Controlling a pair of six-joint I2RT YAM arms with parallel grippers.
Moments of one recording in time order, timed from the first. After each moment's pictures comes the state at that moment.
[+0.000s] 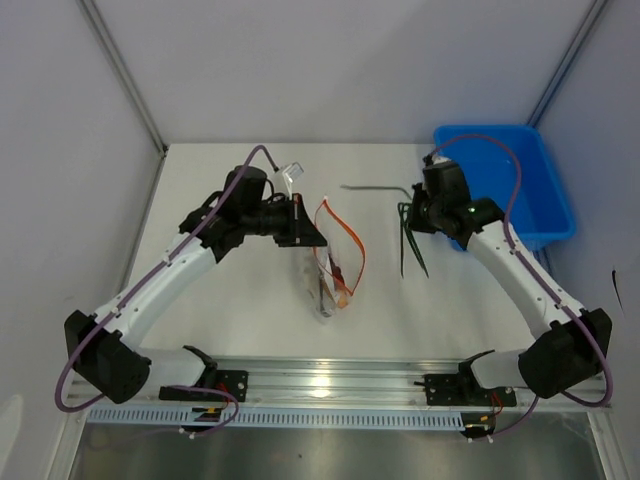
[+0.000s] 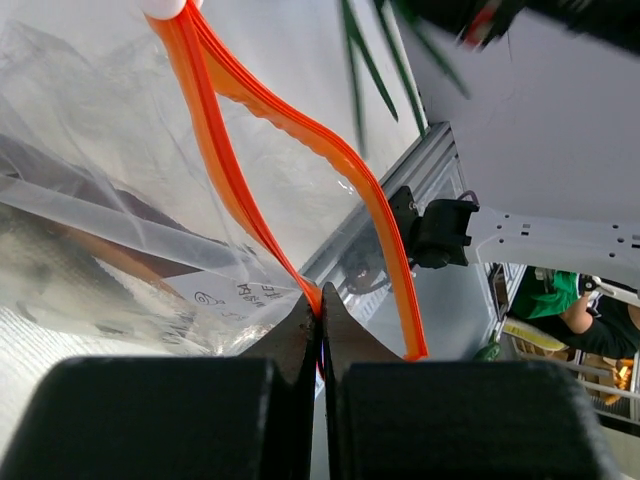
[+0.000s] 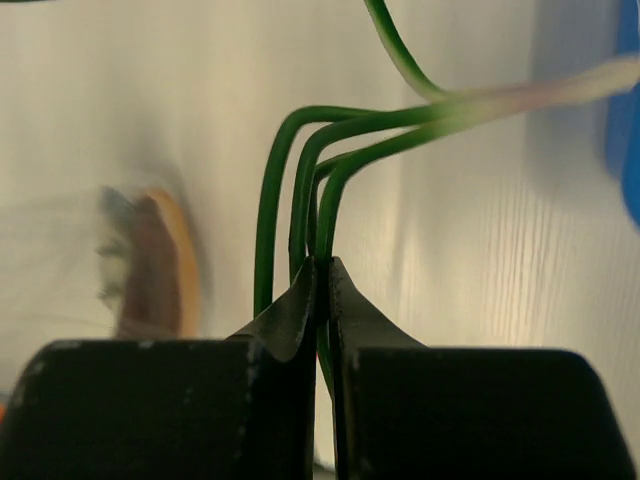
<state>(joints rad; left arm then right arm) -0.54 1.29 1.22 -0.53 0.60 -0.60 0.38 1.35 1.33 -0.68 0.06 0.44</state>
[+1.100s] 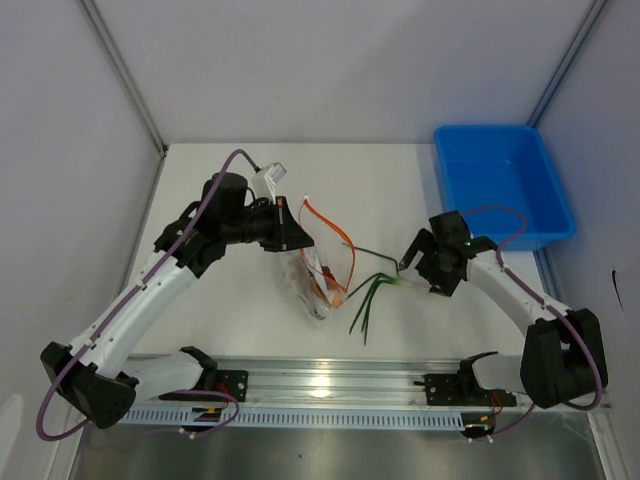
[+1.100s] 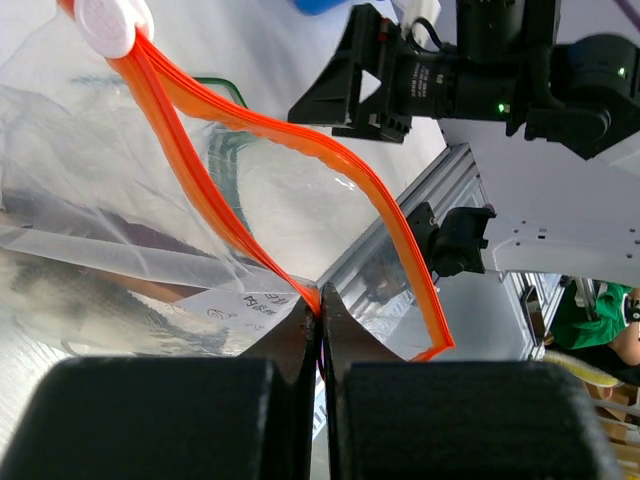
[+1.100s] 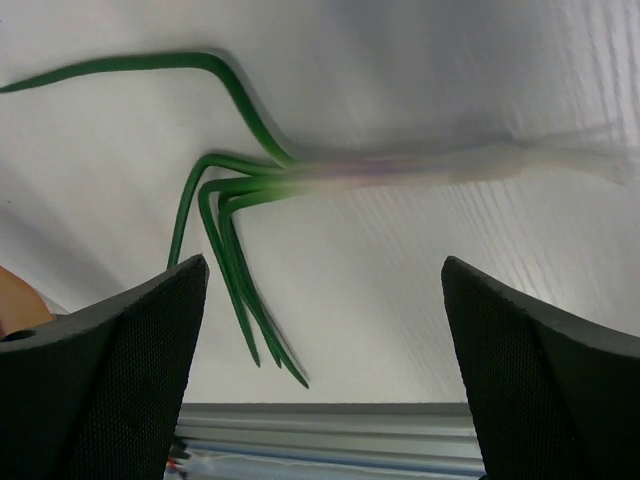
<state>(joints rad) -0.54 1.13 1.20 -0.59 0.50 -0.56 0.34 1.33 0.88 -0.67 0.00 0.80</state>
